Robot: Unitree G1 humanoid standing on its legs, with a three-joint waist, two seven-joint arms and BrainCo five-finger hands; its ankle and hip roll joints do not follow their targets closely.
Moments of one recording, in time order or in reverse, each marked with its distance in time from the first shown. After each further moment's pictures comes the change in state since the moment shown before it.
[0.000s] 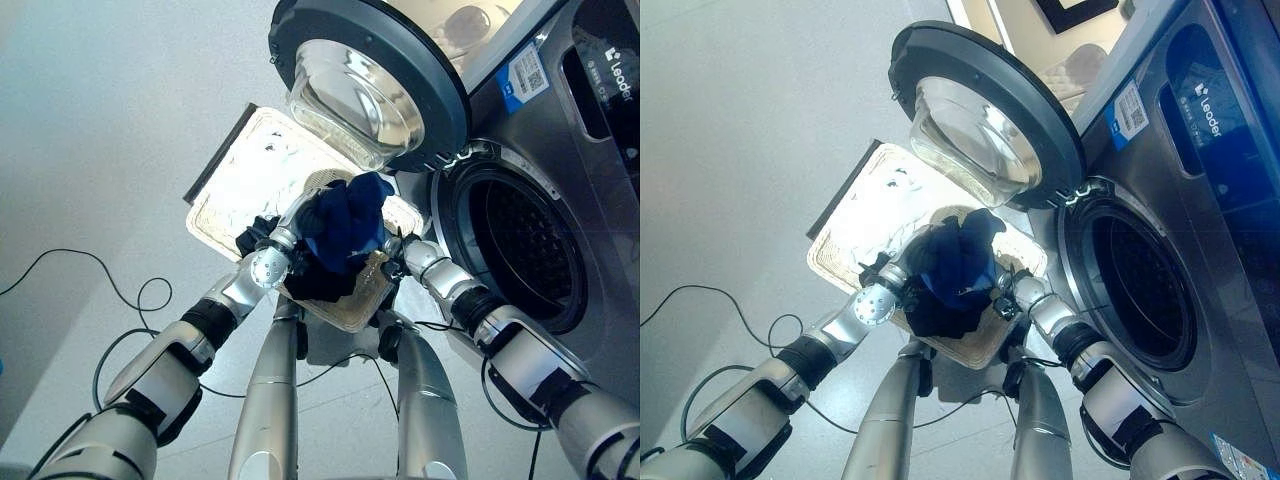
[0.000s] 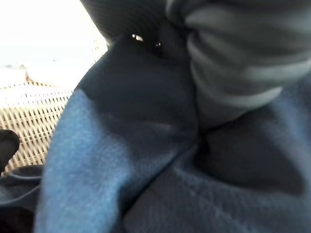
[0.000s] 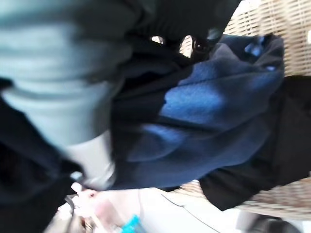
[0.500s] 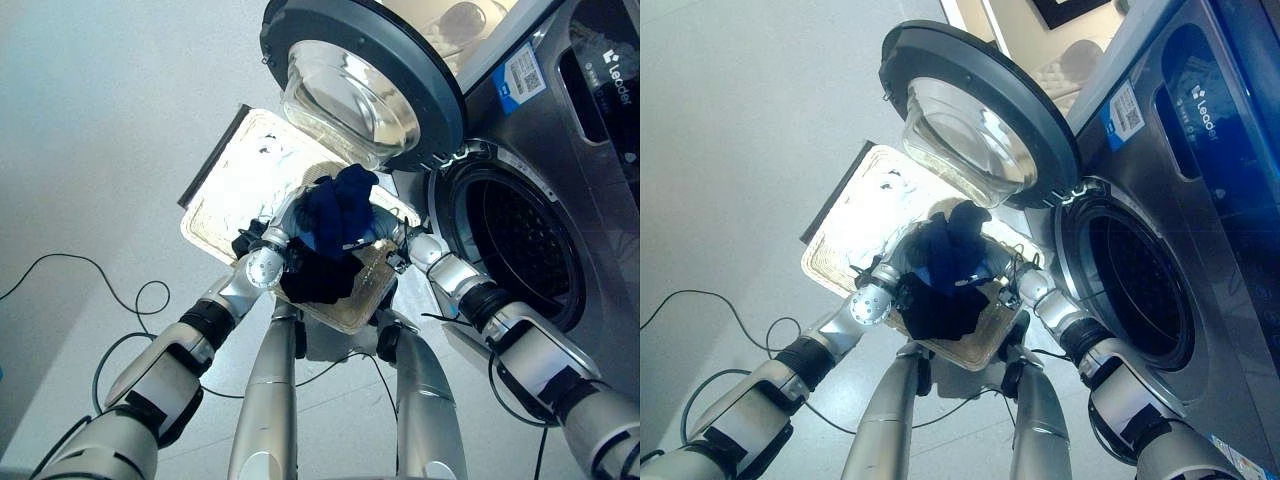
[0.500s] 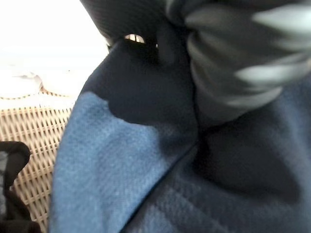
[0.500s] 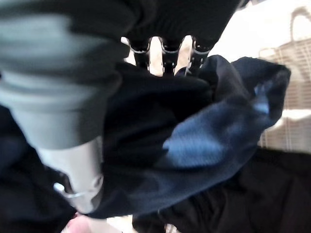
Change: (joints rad) left arm 0.018 -0.007 0.039 0.028 0.000 0.000 0.047; right arm -0.013 -0.037 0.002 -0.047 -0.229 -0.029 -0.096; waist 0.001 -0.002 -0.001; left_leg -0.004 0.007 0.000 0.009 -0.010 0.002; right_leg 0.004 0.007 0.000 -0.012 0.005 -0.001
